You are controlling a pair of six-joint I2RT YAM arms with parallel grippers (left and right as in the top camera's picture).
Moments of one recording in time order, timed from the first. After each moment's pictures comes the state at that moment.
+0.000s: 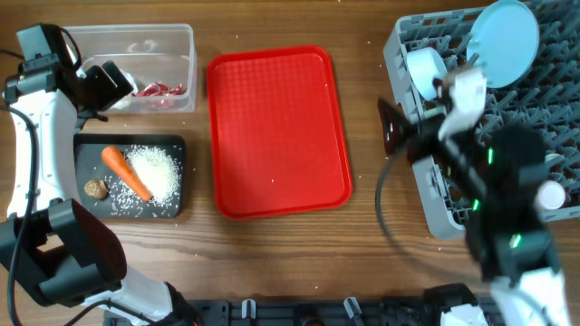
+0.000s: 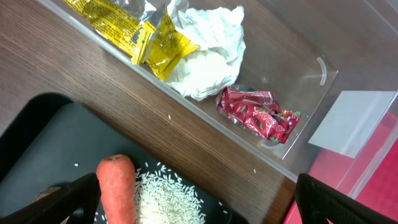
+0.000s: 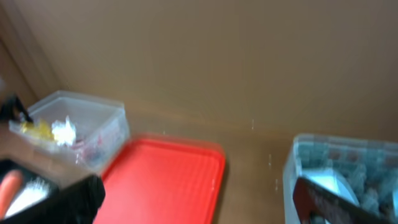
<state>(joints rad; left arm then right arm) 0.32 1.77 1.54 -0.88 0.04 -0.33 0.17 0.81 0.81 -0.18 -0.25 0.04</state>
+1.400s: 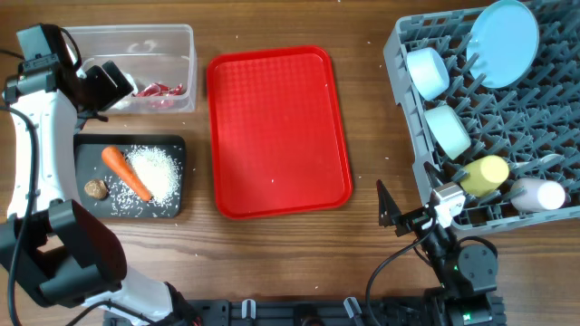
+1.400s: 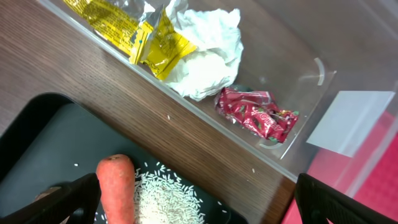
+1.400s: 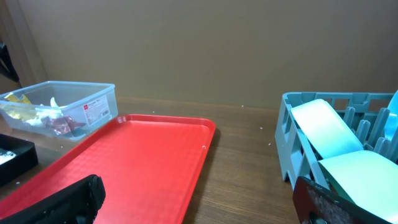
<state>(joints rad) 0.32 1.76 1.54 -0.88 0.04 -0.33 0.16 0.02 0.01 0.02 -0.22 0.07</state>
